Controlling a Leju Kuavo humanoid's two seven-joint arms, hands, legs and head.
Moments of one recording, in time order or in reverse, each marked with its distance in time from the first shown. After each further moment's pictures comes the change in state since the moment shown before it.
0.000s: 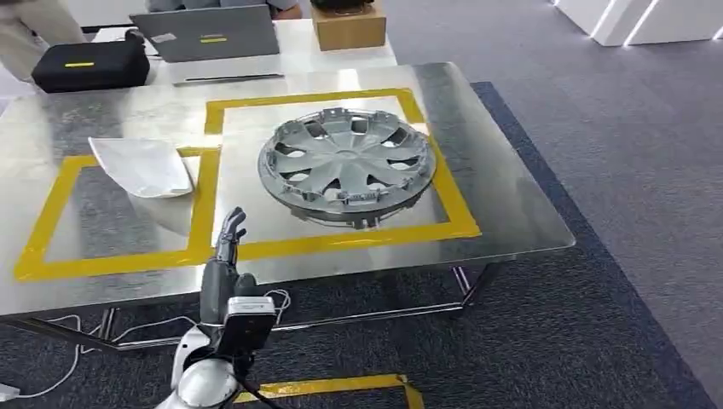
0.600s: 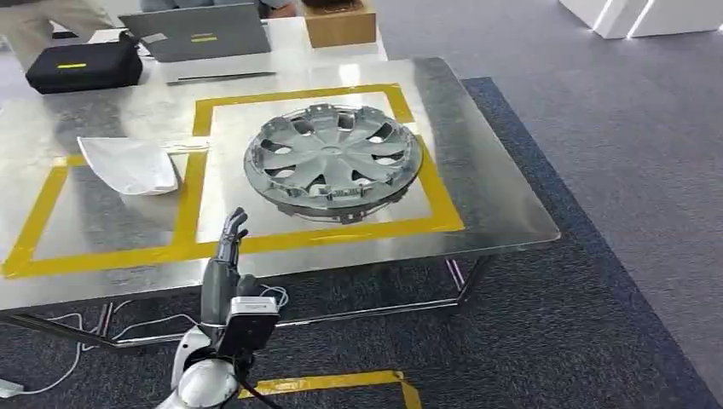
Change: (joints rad) left arm 0.000 0.006 0.000 0.000 0.000 -0.002 0.000; right arm 0.002 0.009 -0.002 0.000 0.001 -0.020 0.007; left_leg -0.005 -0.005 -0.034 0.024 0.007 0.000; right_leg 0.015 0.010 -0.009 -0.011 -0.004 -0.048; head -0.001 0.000
